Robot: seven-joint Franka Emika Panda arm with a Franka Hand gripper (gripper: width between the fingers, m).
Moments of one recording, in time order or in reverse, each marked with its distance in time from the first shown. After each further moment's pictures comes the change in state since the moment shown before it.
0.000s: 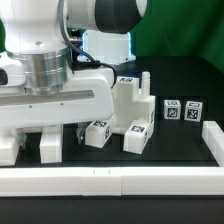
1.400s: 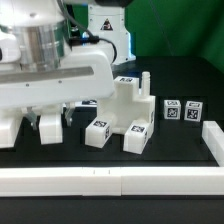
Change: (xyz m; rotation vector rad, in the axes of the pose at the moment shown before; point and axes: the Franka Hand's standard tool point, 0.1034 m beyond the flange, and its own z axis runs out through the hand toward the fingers) arm 0.003 -0.005 -0.058 0.048 -0.004 0.003
